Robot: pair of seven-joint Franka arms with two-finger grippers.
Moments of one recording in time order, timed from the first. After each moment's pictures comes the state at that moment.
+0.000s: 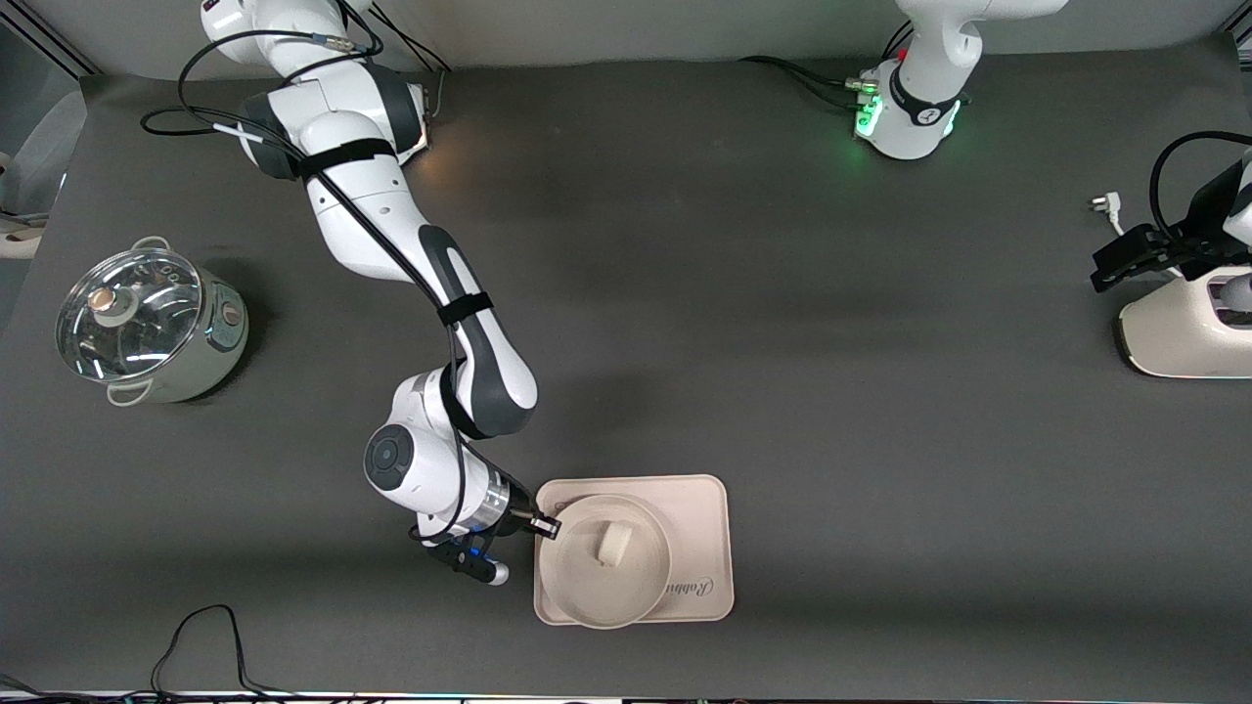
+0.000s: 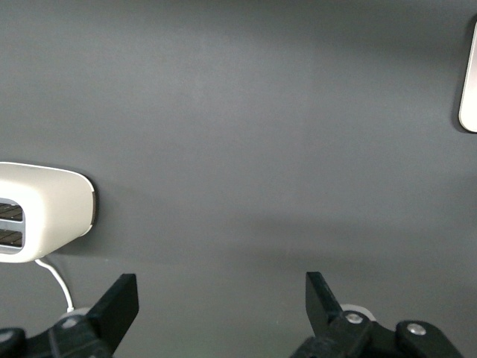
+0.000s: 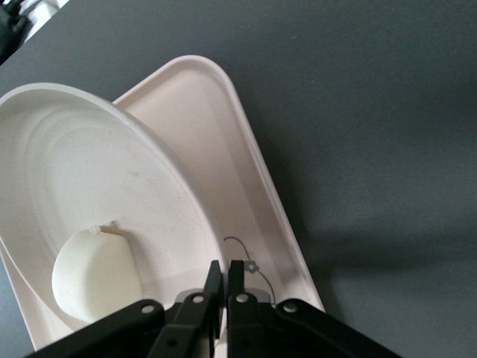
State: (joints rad) left arm -0.07 -0.05 0.08 -1.69 0.02 1.64 -0.11; right arm 0.53 1.15 -0.25 -0.94 0.64 2.29 0.51
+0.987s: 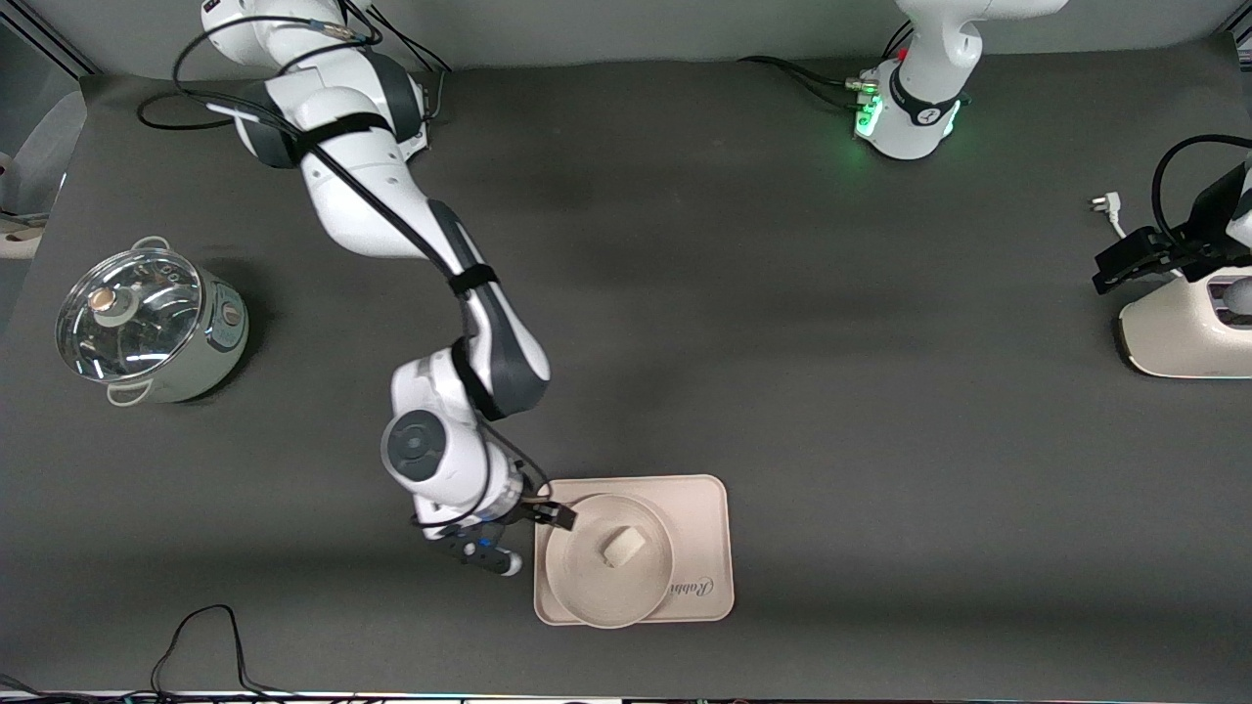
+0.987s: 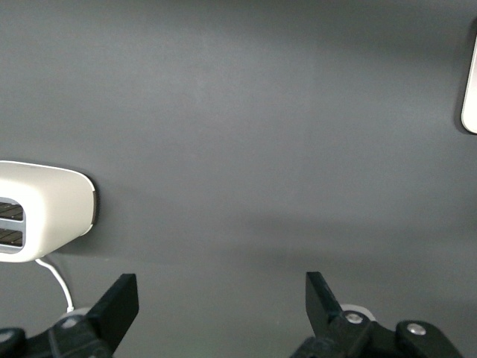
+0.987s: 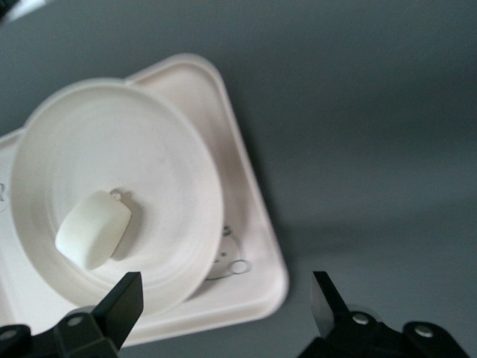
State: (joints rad) left arm -0.06 -0.05 0.08 -1.69 0.02 1.64 -0.11; right arm 0.53 1.06 -0.27 -0.87 0.36 2.04 0.55
